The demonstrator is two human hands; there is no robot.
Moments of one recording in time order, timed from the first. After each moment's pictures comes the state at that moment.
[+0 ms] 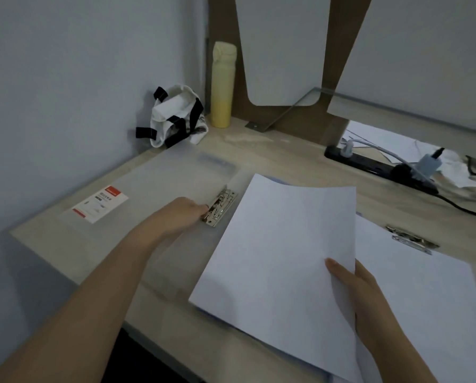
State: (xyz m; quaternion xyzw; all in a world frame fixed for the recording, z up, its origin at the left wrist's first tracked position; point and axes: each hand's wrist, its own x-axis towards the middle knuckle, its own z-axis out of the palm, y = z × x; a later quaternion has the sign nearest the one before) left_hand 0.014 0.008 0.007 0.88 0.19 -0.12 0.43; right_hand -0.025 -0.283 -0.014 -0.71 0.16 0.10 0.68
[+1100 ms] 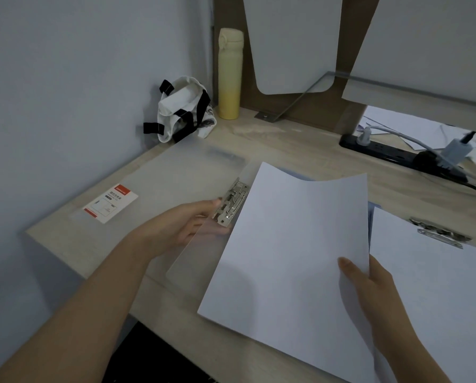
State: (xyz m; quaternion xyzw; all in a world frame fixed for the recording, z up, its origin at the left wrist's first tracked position) left_hand -0.004 0.017 -0.003 0.69 0.14 -0.22 0.67; right_hand -0.026 -0.275 -0.015 -0.79 0.16 0.08 0.59
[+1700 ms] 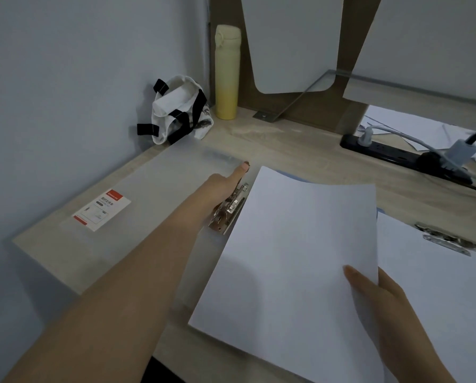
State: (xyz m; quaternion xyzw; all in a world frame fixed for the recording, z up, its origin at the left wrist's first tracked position) left_hand 0.080 -0.029 0.009 0.83 0.24 -0.09 0.50; right_hand -0.028 -0.280 -0.008 -0.71 0.18 0.14 0.66
